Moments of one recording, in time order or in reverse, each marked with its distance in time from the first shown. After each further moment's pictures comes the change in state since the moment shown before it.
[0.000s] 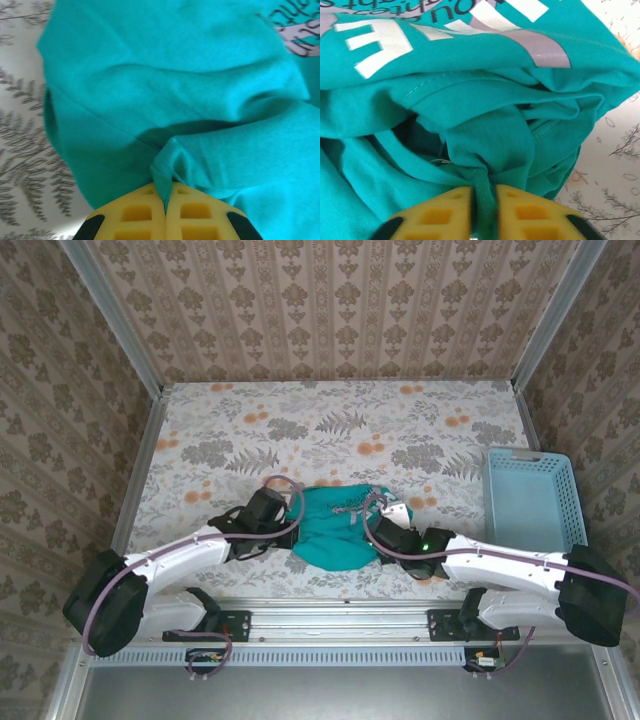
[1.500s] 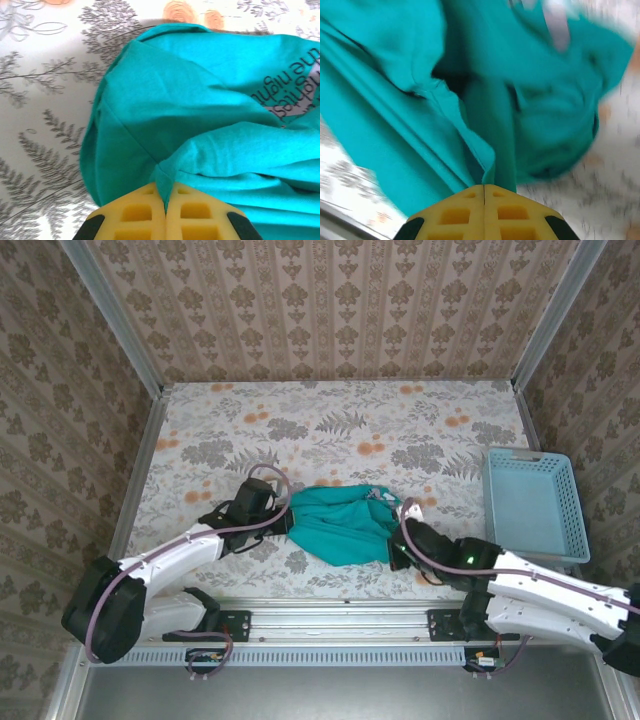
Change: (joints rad) left arm 0.130 -0.027 0.000 0.079 0.040 -0.087; right arm 0.000 -0.320 -0.104 -0.071 -0.157 -0.012
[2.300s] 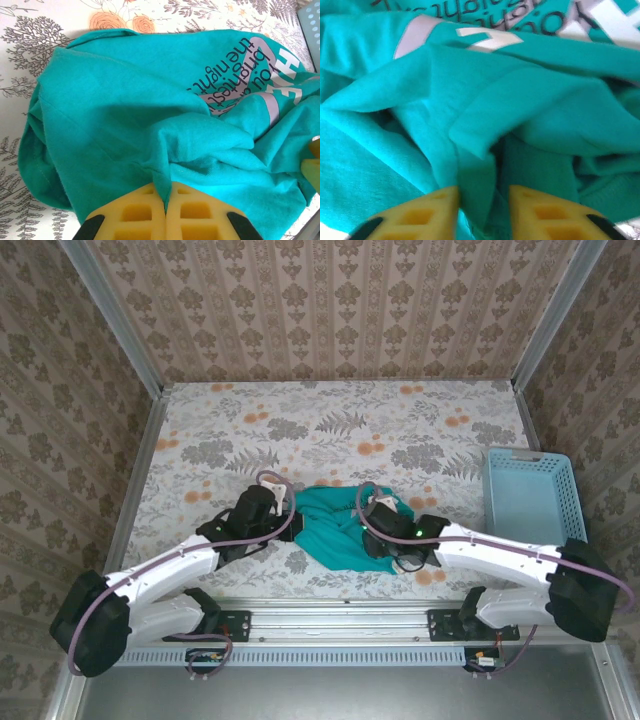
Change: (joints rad) left arm -0.104 -0.106 -0.033 0.048 0.000 0.037; right arm -0.064 0.412 0.217 0.085 -0.068 -0.039
